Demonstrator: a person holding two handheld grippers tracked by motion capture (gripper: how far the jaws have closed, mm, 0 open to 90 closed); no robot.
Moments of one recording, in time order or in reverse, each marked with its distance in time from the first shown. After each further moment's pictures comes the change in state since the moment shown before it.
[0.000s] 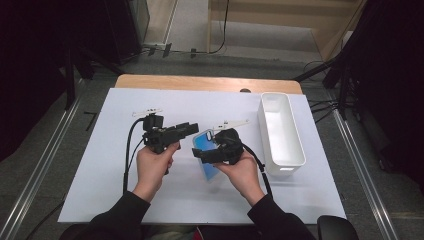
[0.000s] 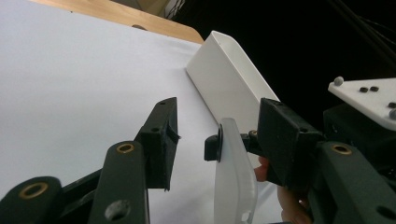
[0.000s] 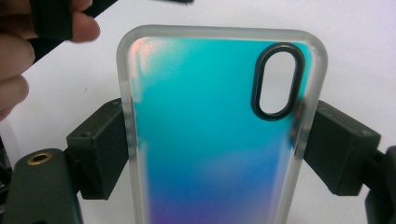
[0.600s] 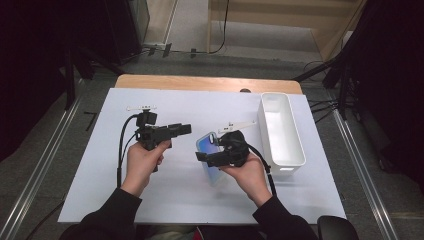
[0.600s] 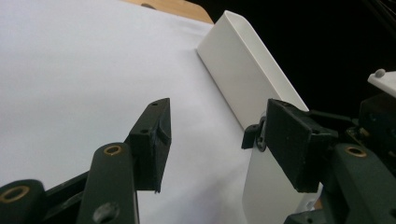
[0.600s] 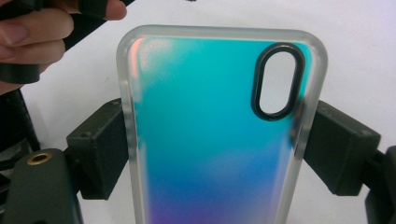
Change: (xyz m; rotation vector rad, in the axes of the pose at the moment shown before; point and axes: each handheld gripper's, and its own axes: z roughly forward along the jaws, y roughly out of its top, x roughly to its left) left arm 0.020 0.009 -0.008 0.105 0.002 0.005; right arm -0.004 -0.005 -0.016 0.004 0.076 -0.020
